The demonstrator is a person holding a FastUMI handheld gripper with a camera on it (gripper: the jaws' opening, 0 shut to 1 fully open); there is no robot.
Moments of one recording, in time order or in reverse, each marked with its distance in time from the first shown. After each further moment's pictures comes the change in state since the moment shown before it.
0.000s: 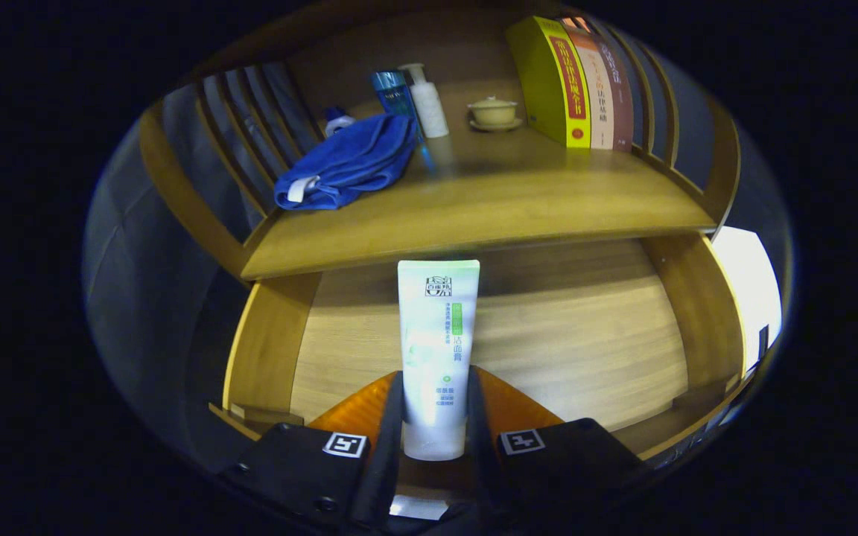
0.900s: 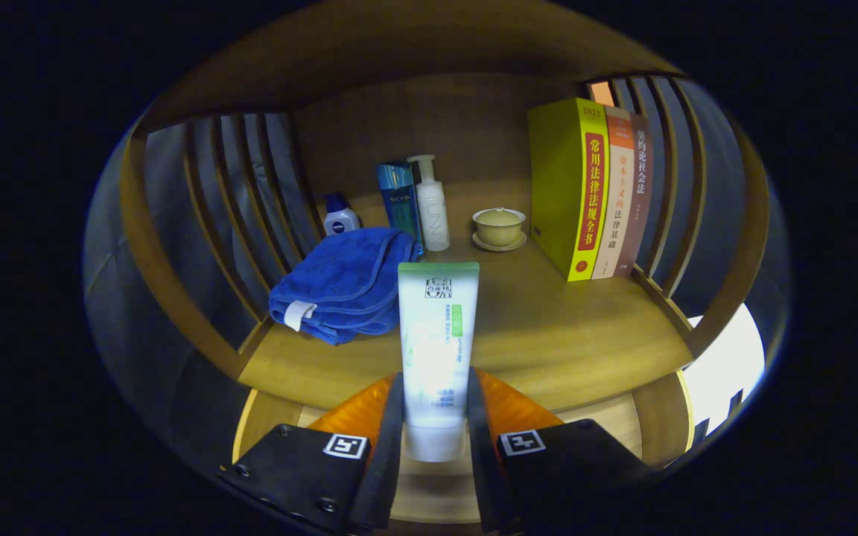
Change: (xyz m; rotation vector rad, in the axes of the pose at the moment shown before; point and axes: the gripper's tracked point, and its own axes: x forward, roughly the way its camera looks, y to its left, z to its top) arm 0.018 -0.005 0.143 -0.070 -0.265 -0.077
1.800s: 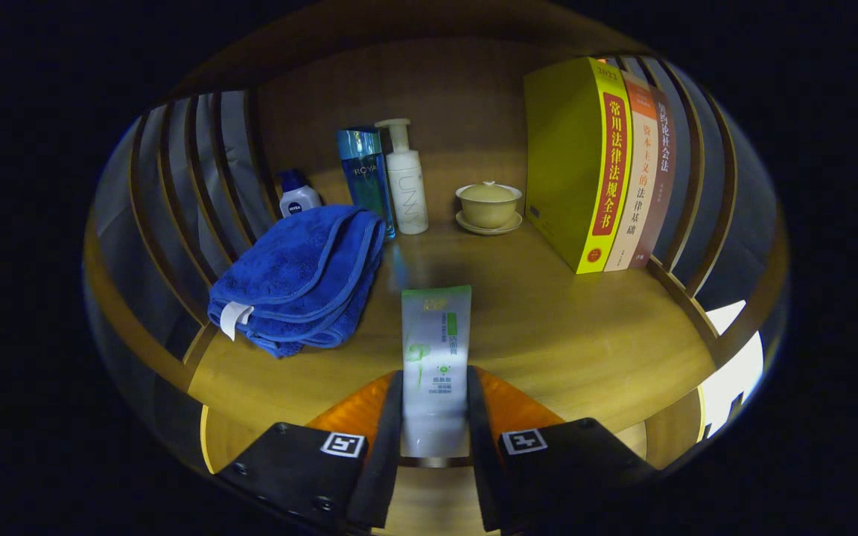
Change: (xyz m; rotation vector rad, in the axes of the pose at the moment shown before) arm 0.053 -0.019 -0.006 0.005 0.064 -0.052
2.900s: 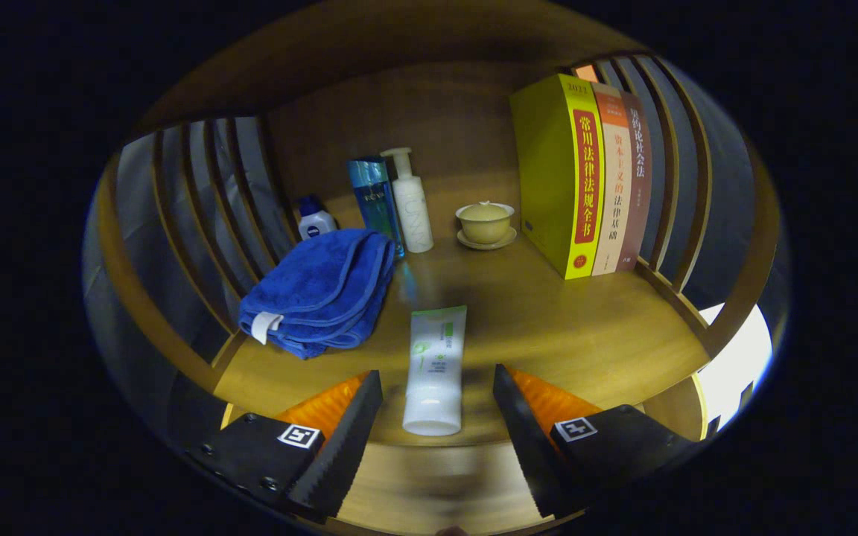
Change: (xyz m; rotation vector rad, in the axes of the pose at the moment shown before) arm -0.046 0.003 0.005 0.030 -0.102 0.058
